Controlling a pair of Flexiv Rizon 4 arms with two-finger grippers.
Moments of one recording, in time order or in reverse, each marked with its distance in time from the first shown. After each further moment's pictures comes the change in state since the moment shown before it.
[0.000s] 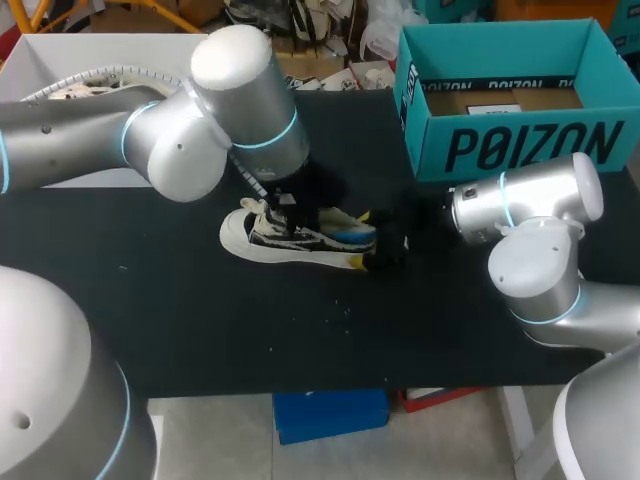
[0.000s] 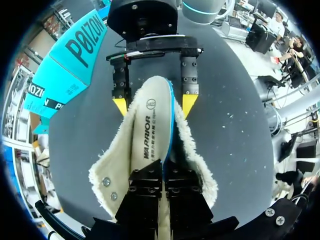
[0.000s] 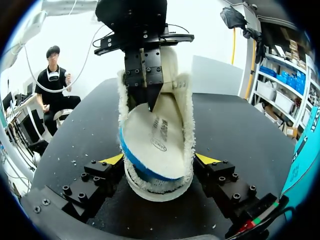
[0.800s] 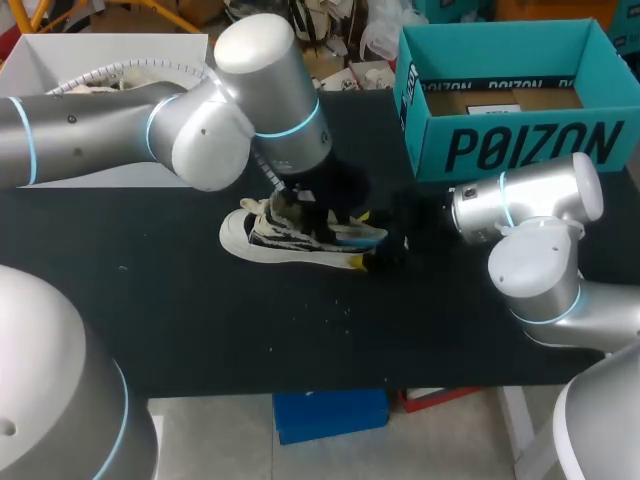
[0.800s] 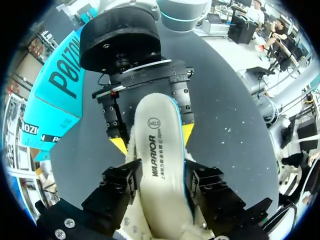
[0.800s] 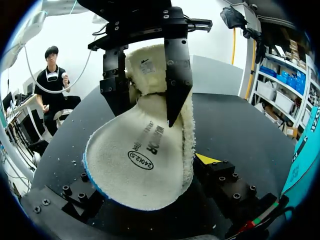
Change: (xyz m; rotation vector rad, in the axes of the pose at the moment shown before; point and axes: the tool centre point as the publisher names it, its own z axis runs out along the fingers) left arm 0.003 -0.040 0.007 0.046 0.070 0.170; right arm 0.000 0.000 0.000 0.000 0.000 0.000
